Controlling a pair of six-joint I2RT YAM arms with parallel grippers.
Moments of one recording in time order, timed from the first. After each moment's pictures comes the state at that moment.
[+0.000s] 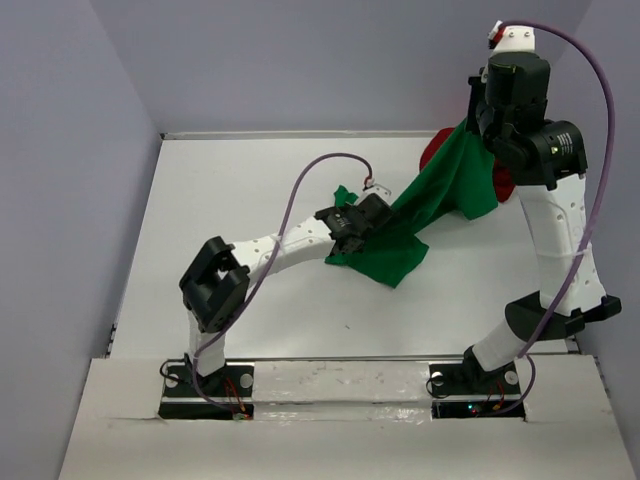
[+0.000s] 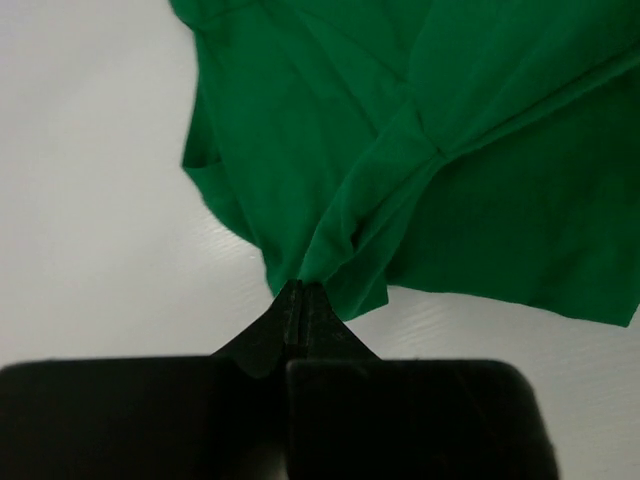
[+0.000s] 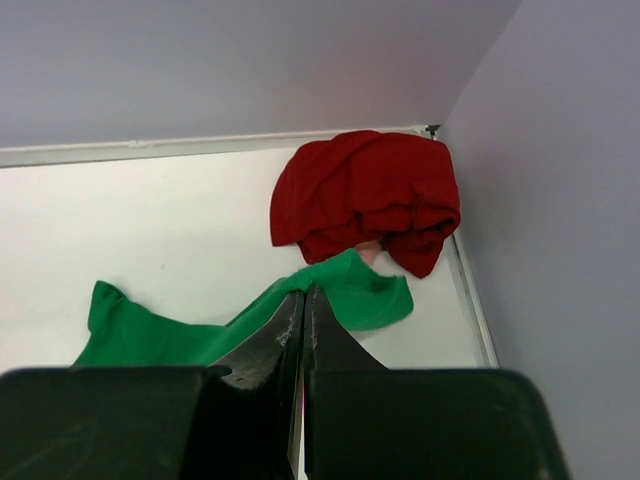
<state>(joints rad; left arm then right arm) -0.97 1.84 1.52 -0.63 -0.50 -0.29 0.37 1.59 2.31 -1.05 0.58 0.06</state>
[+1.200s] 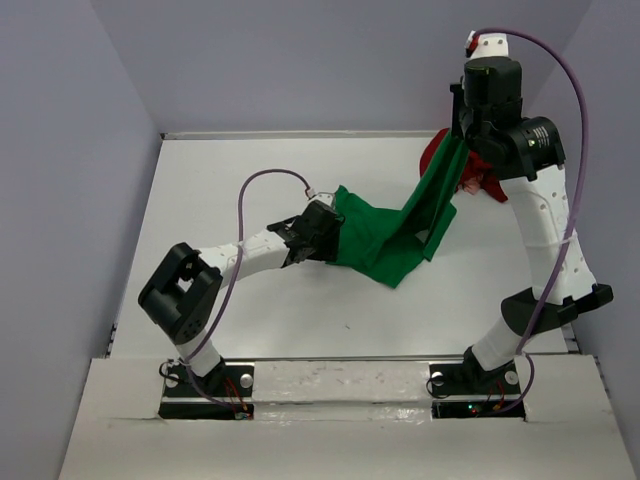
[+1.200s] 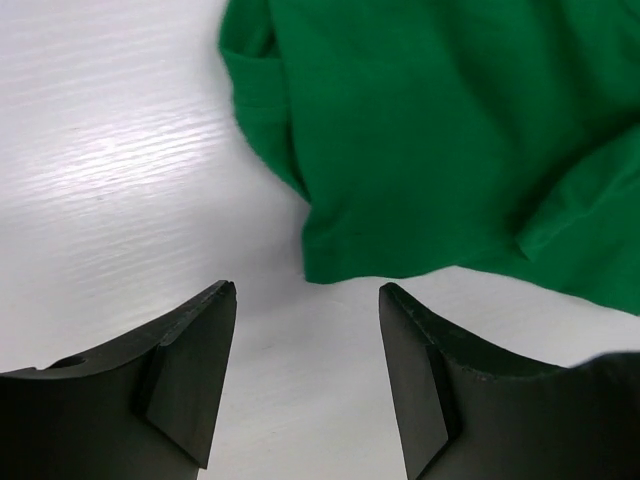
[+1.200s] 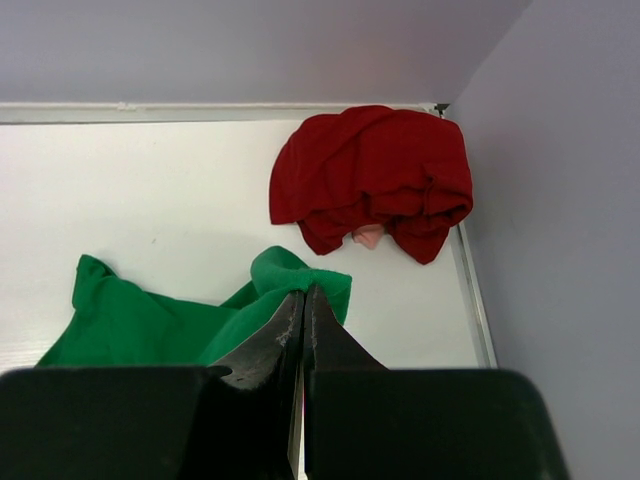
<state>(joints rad) -0.76 1.66 1.05 -0.28 -0.22 -0.49 0.40 1.63 2.26 -1.05 0.59 0.05</state>
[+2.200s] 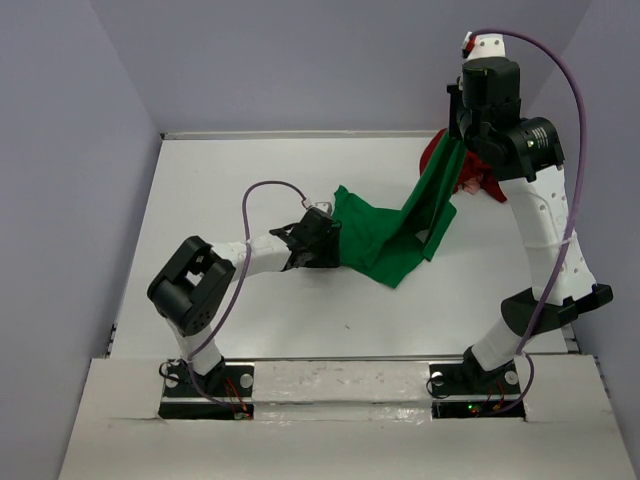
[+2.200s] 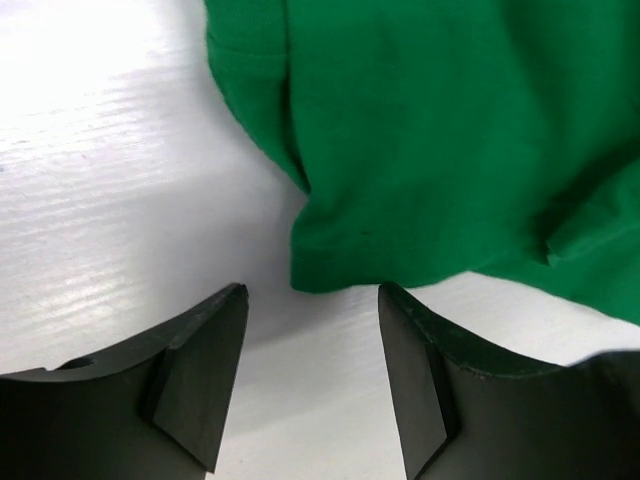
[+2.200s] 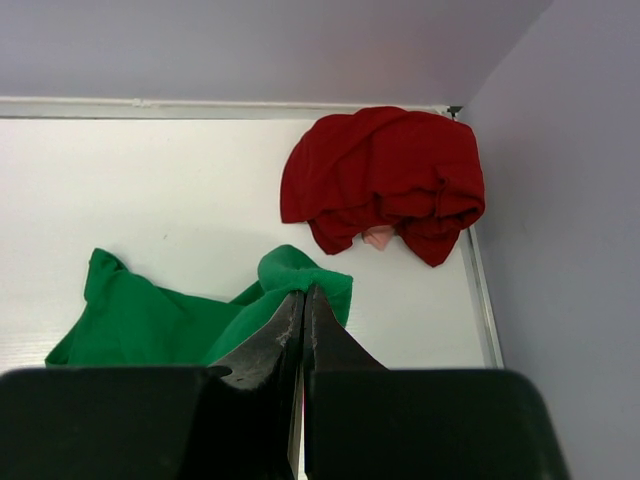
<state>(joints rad) -0.74 1.72 0.97 -0.16 -0.07 -0.61 0.41 1.62 2.26 -1.05 0.58 0.05</state>
